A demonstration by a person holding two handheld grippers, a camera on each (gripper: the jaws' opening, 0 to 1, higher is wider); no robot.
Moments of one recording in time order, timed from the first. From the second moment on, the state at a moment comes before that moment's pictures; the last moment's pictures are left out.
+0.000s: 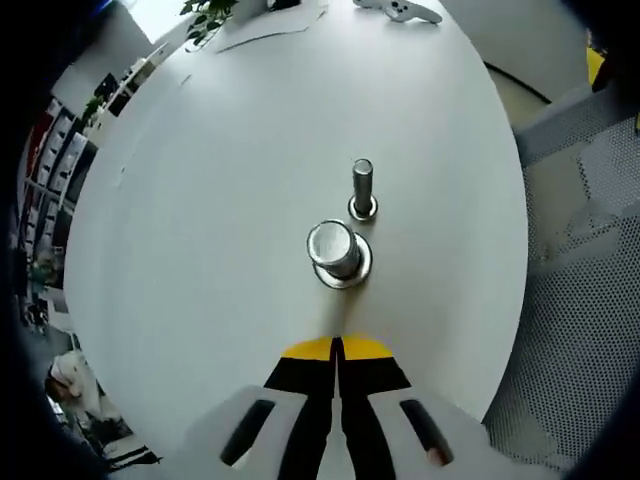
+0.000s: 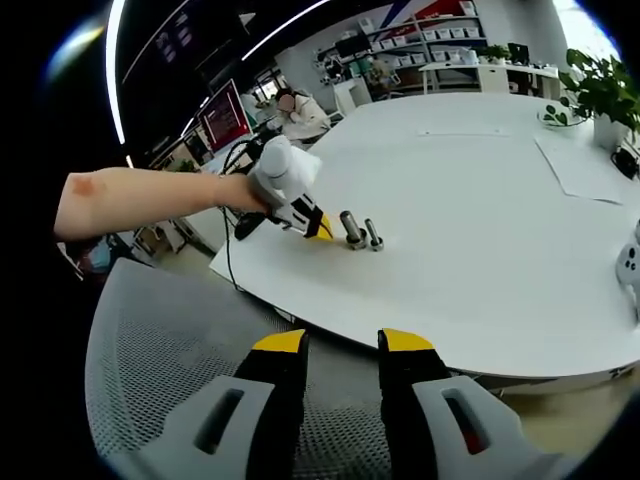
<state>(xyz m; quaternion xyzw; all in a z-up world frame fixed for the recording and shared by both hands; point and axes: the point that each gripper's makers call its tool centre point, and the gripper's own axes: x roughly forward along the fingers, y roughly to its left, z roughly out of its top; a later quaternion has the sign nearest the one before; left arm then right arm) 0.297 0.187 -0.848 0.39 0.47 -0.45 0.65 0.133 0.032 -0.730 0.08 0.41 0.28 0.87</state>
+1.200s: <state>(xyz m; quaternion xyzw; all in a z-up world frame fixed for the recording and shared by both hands) 0.278 0.173 -0.788 0.31 0.41 -0.47 0.72 0.132 0.030 -0.729 0.09 0.40 0.28 0.87</state>
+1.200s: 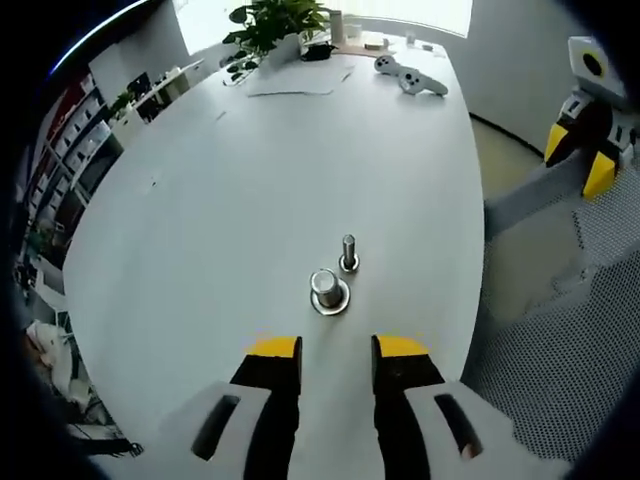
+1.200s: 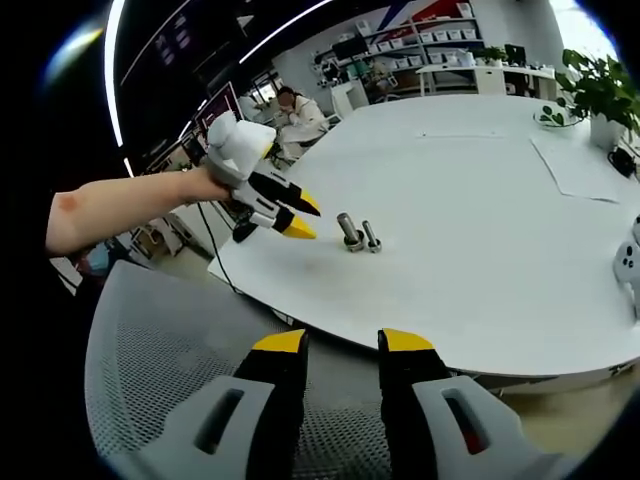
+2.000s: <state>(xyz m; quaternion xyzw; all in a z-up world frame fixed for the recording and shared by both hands) 0.231 0.252 -0.673 0.08 0.31 -0.42 0.85 0.126 0.034 -0.733 0.07 0.42 0.29 0.86</state>
